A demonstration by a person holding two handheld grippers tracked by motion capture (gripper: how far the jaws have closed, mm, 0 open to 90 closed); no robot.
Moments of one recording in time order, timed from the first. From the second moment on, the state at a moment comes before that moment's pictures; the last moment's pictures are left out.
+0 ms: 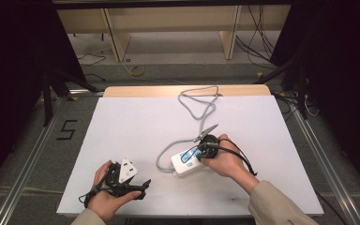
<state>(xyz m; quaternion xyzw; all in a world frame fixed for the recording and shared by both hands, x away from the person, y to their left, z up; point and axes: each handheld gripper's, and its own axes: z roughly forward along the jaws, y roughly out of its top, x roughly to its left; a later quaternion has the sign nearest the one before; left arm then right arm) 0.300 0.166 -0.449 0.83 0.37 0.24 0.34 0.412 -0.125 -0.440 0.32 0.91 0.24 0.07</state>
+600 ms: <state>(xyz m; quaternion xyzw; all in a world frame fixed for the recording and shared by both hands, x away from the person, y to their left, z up) 0.300 0.166 -0.448 0.83 0.37 0.24 0.33 0.414 -0.123 -0.439 0.33 0.91 0.23 0.06</state>
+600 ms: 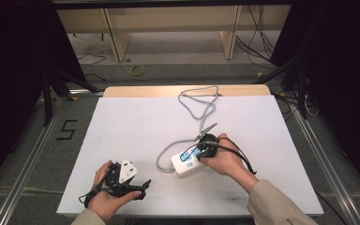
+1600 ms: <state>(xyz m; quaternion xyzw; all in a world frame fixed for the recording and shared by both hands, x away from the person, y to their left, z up) 0.300 0.165 -0.449 0.83 0.37 0.24 0.33 0.420 -0.123 -0.439 0.34 0.92 0.22 0.04</state>
